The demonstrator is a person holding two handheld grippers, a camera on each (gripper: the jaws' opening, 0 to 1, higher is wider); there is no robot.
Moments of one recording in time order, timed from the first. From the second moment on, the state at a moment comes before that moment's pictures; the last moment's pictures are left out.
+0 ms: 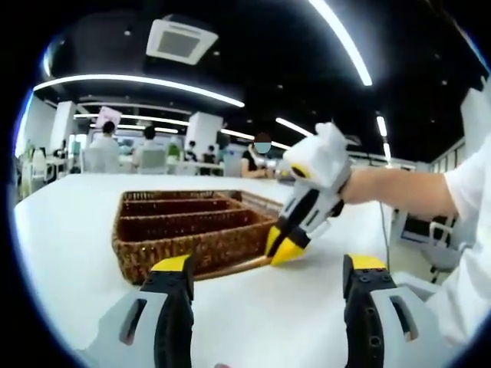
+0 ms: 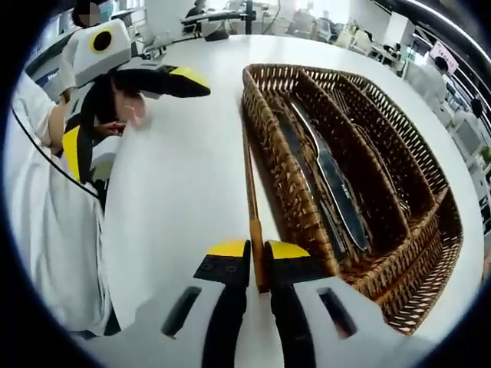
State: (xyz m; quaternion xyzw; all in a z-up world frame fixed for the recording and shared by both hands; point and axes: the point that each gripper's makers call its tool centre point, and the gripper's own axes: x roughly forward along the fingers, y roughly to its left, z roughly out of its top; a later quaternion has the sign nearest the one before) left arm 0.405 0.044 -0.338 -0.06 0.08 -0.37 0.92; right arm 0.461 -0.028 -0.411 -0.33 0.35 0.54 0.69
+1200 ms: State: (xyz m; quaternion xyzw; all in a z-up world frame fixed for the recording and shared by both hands) left arm 0.403 0.037 -0.344 -0.17 0.13 -0.39 0.90; right arm 0.398 -0.014 -0.370 -0.02 0.38 0.64 0.67
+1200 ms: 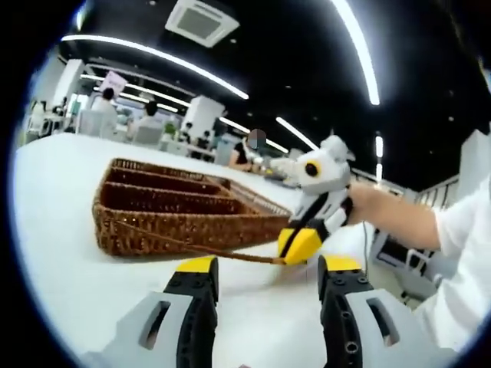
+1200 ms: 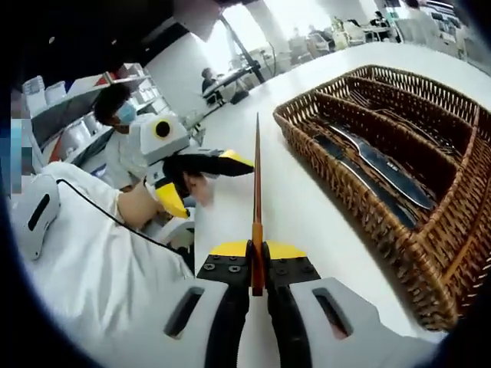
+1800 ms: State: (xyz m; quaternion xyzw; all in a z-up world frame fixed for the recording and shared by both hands) left arm 0.407 0.033 -0.325 -0.26 0.12 -0.41 0.87; right arm 0.373 -0.002 -0.348 0.07 0.33 0.68 0.65
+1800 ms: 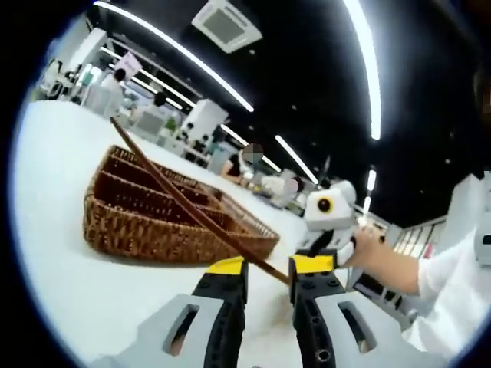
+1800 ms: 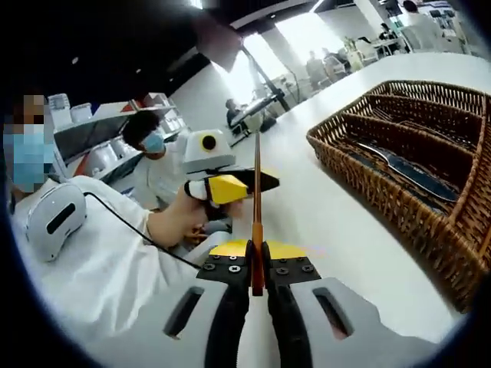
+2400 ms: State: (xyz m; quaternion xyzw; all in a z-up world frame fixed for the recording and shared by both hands) left arm 0.399 0.020 -0.312 -0.30 0.12 -0.45 0.83; right arm 0.367 0.000 -0.350 0.07 0.31 0.68 0.65
